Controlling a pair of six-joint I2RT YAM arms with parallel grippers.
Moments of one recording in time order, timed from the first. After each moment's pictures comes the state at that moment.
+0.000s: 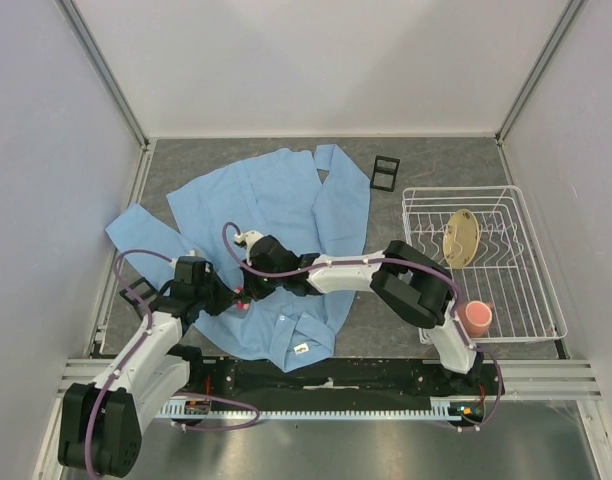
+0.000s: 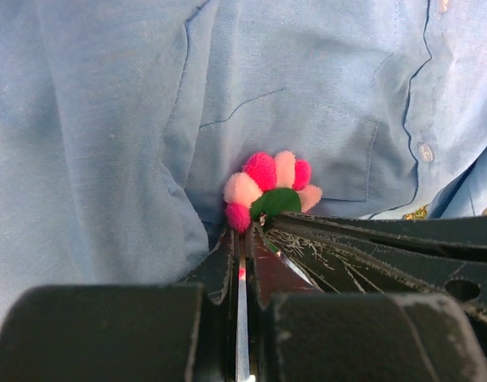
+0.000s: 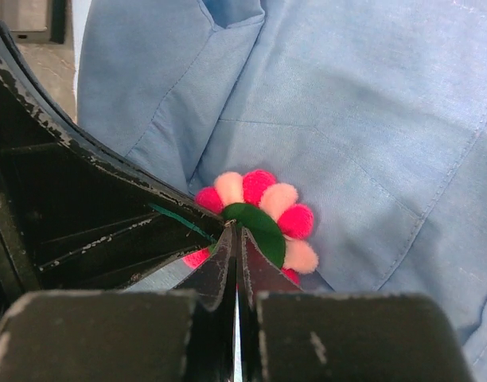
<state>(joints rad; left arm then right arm) -0.17 0.84 0.29 -0.35 0.16 -0.85 1.08 2.12 1.35 0.11 -0.17 0.51</state>
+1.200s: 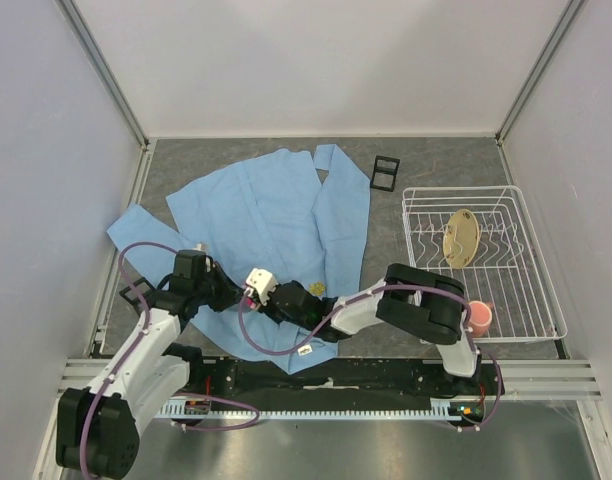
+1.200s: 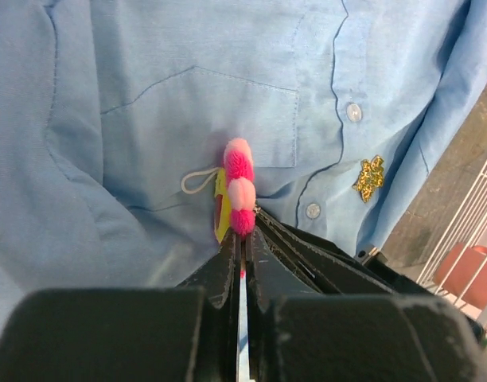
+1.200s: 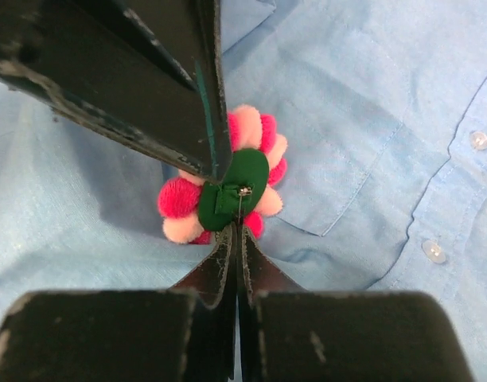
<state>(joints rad) -0.19 0.83 0.37 -0.43 0.27 -0.82 1.25 2.01 0.93 0.65 0.23 -0.03</state>
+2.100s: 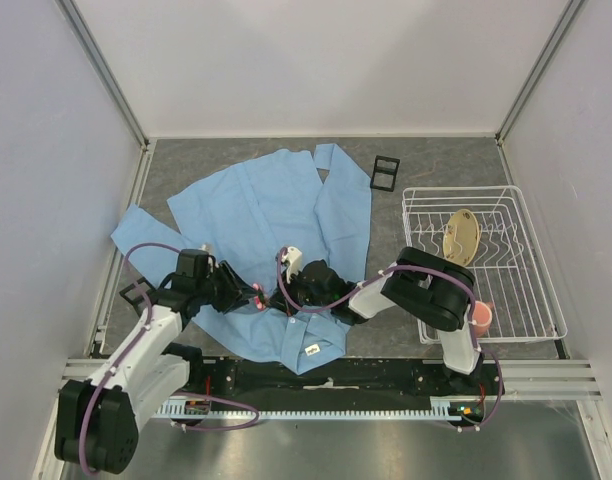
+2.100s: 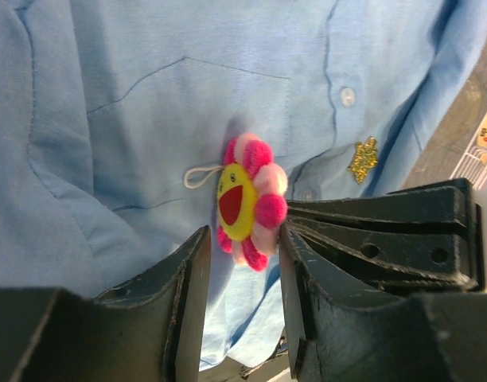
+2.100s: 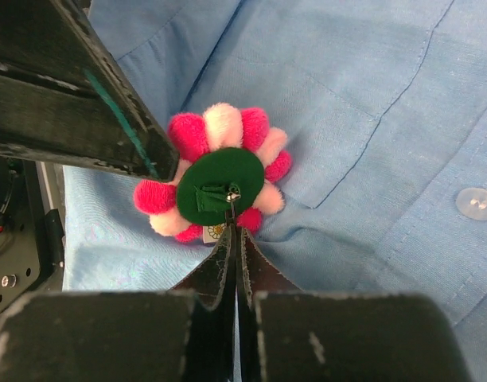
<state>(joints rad) -0.20 0.84 0.37 -0.41 0.33 -0.84 1.05 1.99 0.79 0.82 -0.21 0.46</state>
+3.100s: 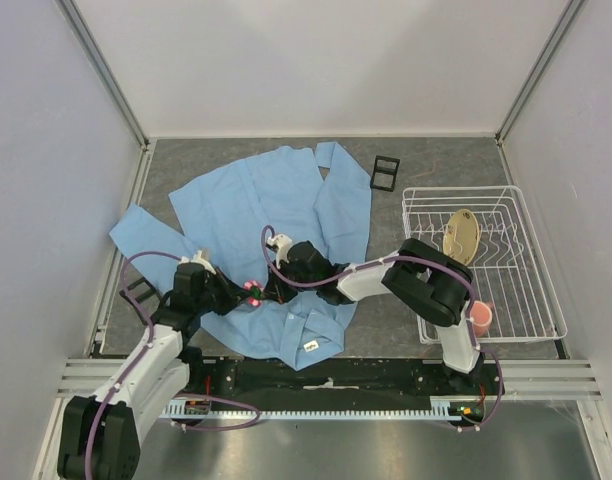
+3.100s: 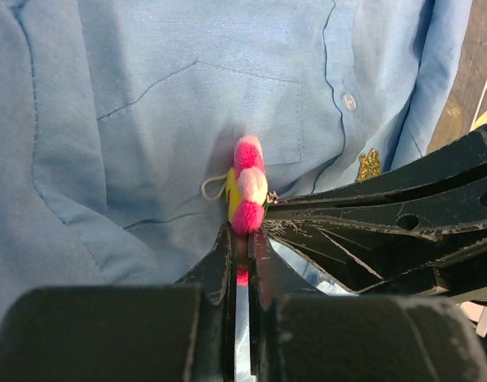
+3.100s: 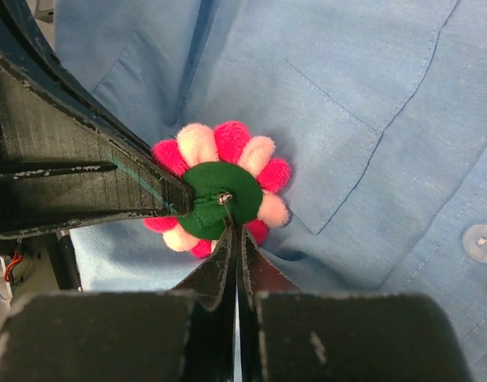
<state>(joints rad) -0.19 0.77 0.18 -0.15 0.32 -0.82 1.01 2.01 0.98 0.52 -0.27 0.52</state>
